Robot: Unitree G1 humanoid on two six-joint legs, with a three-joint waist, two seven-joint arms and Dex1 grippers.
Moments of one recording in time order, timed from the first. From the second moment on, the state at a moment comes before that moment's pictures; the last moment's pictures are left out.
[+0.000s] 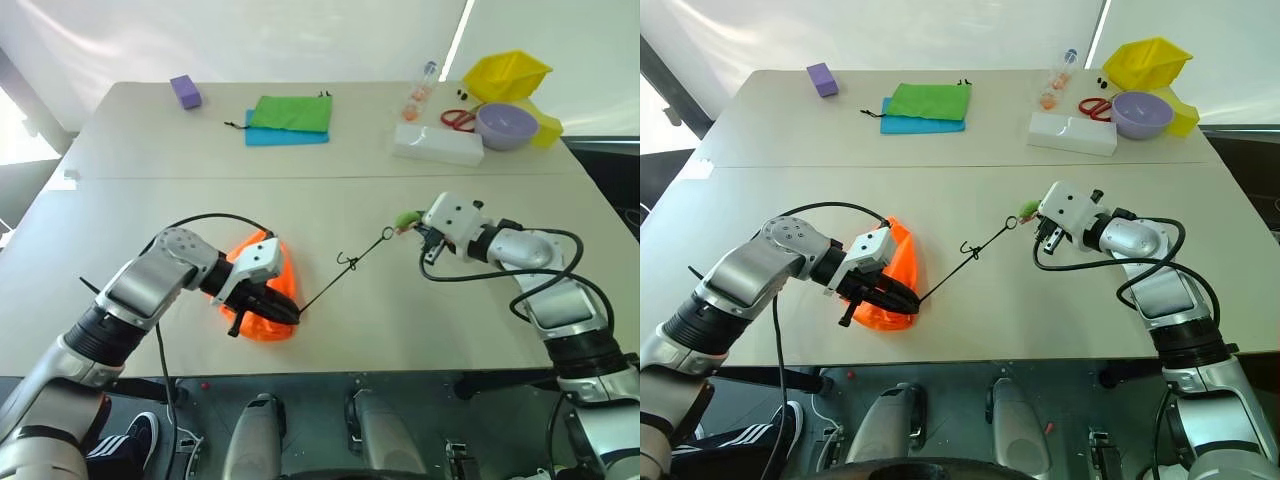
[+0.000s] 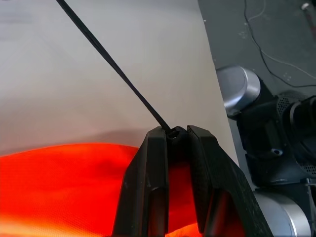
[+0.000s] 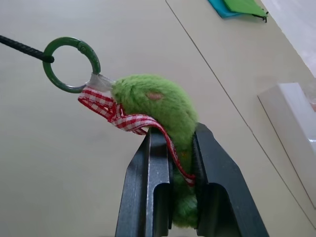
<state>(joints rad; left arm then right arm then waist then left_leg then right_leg) -0.60 0.78 -0.41 -0.09 -0.35 0.62 -1.43 -0.46 -0.72 0.12 0.02 -0.03 0.24 0.68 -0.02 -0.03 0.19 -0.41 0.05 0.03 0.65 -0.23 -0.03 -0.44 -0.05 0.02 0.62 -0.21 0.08</state>
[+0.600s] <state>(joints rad) -0.60 0.62 -0.30 0.08 -0.37 0.53 -1.30 -0.41 -0.72 0.07 -0.05 0.09 0.42 0.76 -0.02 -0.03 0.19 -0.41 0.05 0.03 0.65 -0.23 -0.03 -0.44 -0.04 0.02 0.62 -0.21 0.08</state>
